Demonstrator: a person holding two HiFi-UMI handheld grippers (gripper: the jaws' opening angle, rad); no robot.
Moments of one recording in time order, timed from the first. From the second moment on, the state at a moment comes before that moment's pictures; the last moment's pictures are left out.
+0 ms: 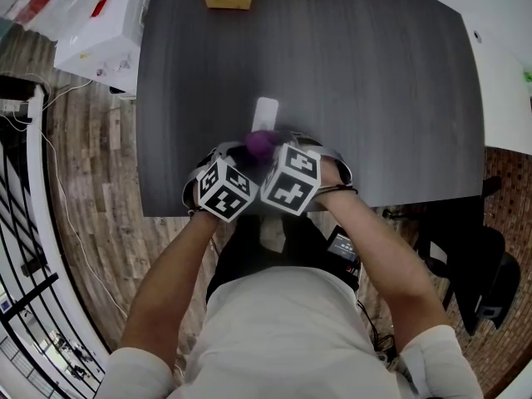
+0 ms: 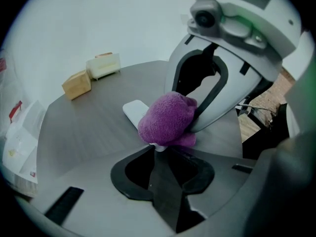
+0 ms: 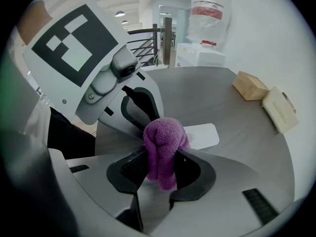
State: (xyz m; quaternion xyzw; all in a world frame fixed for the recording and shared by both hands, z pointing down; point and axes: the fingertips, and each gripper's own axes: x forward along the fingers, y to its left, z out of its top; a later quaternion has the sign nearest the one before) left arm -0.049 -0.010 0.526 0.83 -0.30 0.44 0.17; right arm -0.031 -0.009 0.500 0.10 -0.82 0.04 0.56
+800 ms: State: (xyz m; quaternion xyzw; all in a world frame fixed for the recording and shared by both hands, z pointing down) left arm -0.078 -0.045 0.482 0.86 -0.34 0.32 0.21; right arm 0.009 -0.044 0.483 0.19 -0.84 0.20 0.47
